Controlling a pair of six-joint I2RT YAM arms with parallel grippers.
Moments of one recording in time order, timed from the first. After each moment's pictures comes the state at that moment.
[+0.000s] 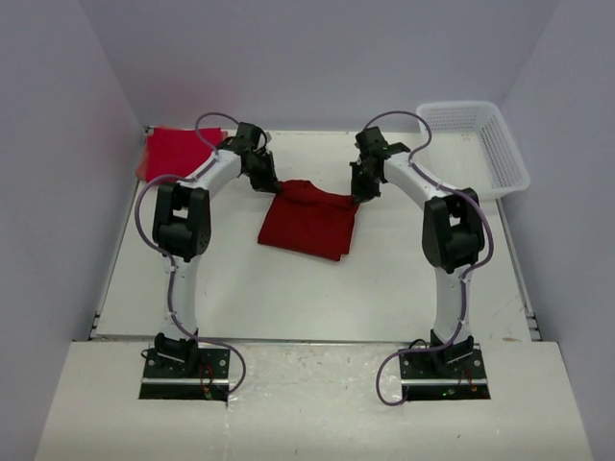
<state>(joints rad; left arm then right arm) -0.26 2.25 1.83 -0.62 0.31 -0.47 0.35 2.13 1.76 -0.79 -0.07 0.38</state>
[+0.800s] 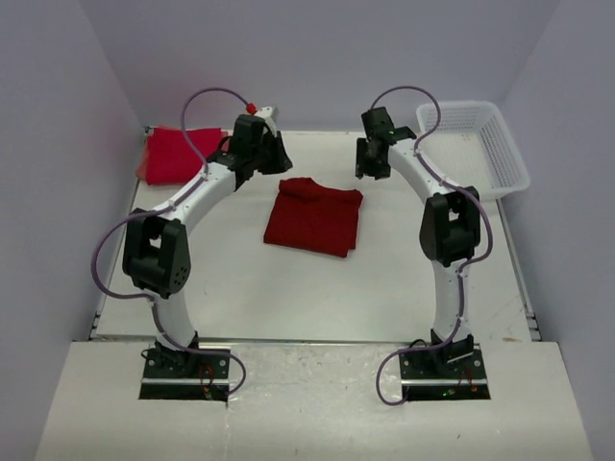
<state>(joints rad) -0.36 1.87 1.55 -0.30 0.14 -0.42 0.31 2.21 1.99 -0.81 0.15 0.32</state>
